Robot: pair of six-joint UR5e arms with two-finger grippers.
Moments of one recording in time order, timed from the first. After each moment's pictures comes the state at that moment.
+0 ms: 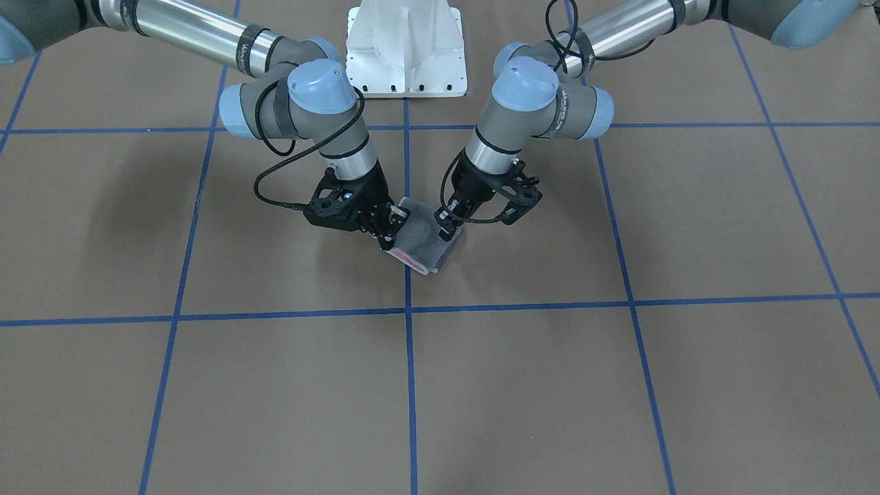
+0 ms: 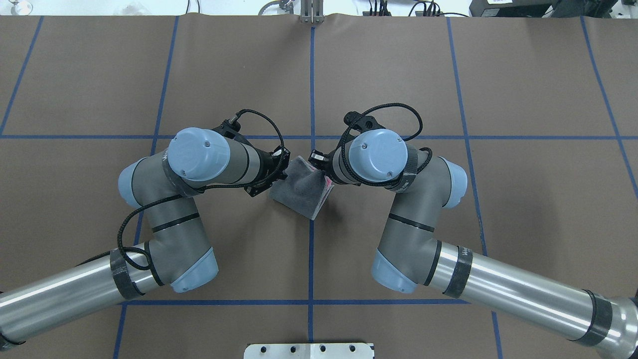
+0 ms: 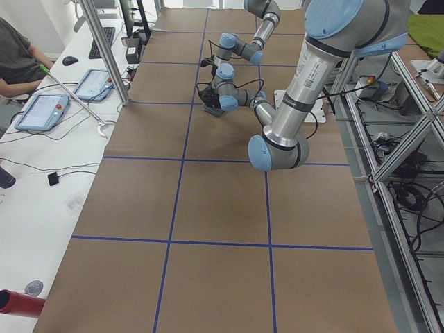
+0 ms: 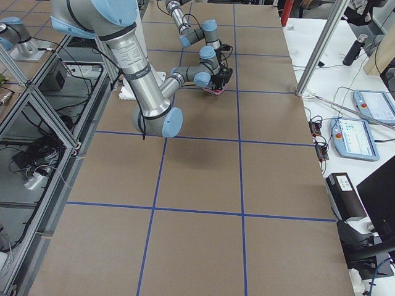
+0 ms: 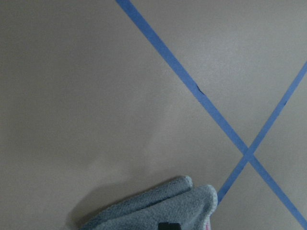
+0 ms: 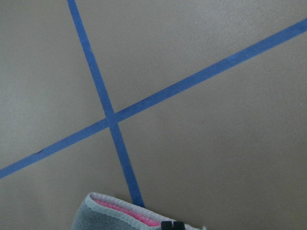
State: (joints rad) left arm -0.51 -2.19 -1.51 -2.14 -1.77 -2.07; right arm 0.49 -0.91 1.50 -1.14 1.68 1.70
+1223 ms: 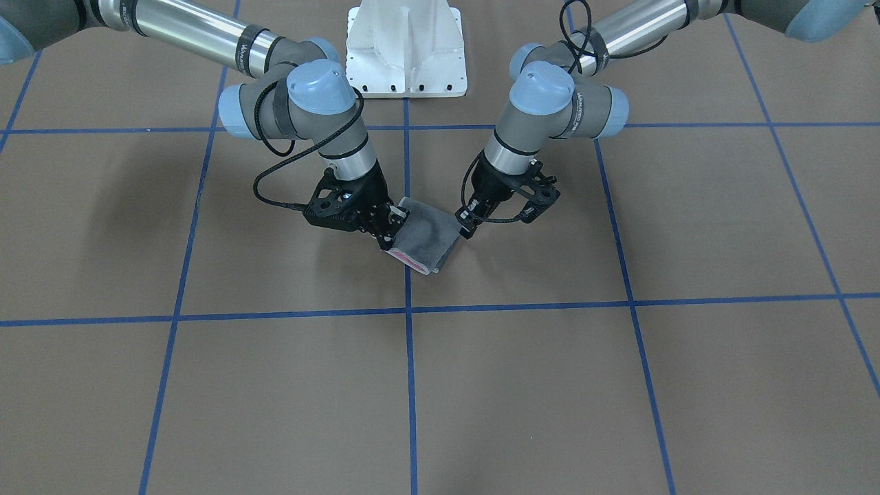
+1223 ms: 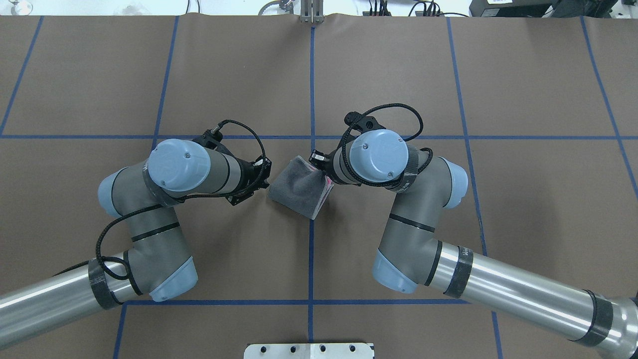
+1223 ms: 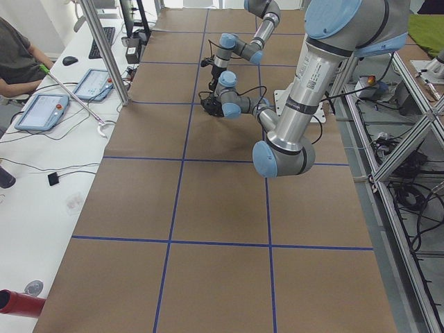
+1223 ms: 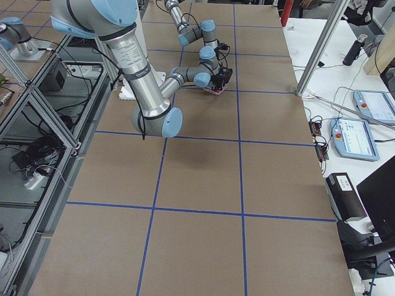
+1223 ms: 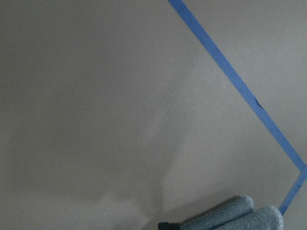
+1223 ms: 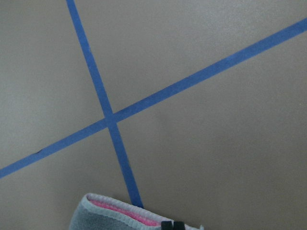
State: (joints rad) left arm -0.51 -2.10 -1.57 -2.14 -1.76 -2.06; right arm 0.49 -0.91 1.50 -1.13 1.68 1.70
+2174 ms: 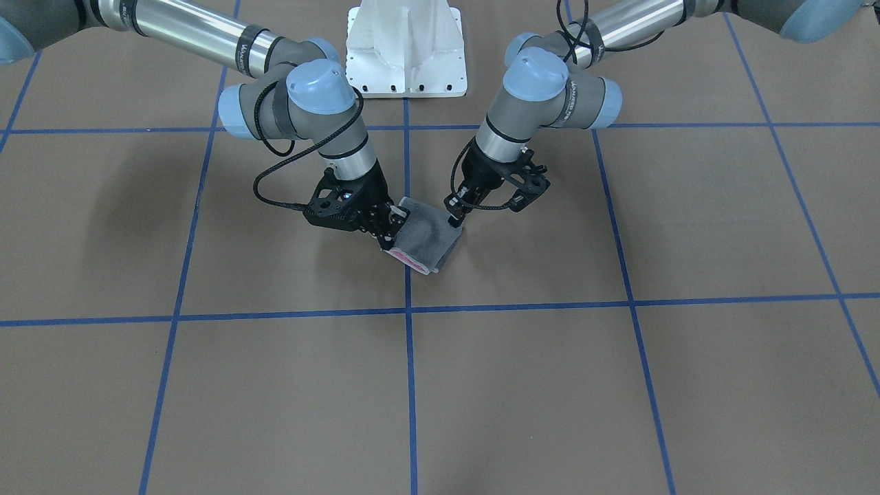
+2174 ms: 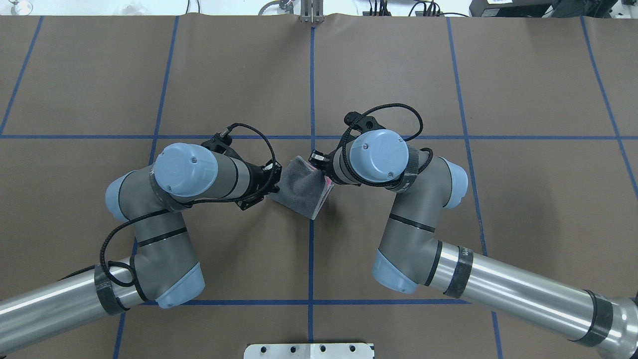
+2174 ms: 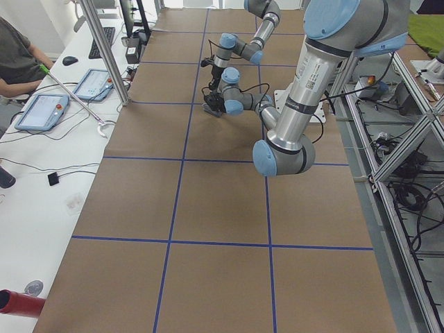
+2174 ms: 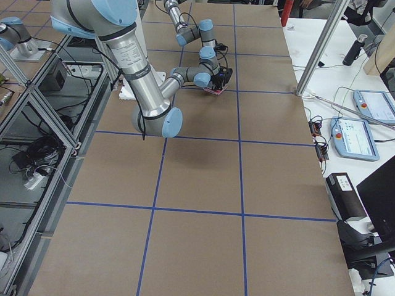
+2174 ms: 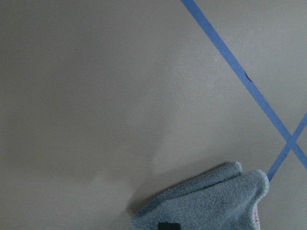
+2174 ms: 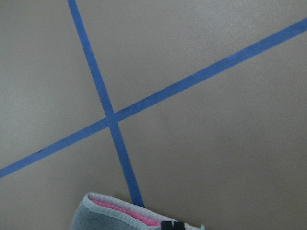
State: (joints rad) left arm -0.49 -2.13 -1.57 -2.14 -1.77 -2.07; right arm 0.49 -0.91 1.50 -1.13 1.68 1.70
